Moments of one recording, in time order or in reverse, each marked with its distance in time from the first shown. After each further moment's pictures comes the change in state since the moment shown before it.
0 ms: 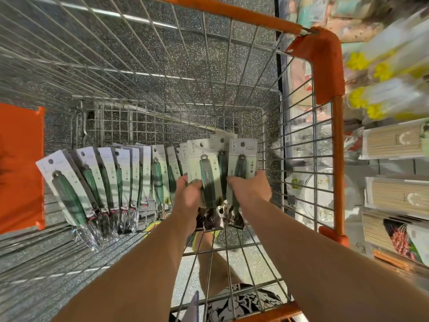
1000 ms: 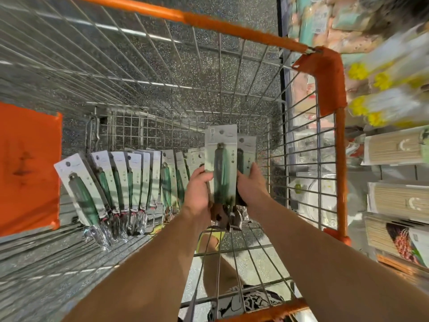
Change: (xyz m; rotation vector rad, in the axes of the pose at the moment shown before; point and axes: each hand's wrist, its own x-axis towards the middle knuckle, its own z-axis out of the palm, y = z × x) left_hand -0.039 0.040 0.007 -0.256 -0.194 -0.035; right_hand -0.013 -0.014 0.002 0.248 -0.290 -0.164
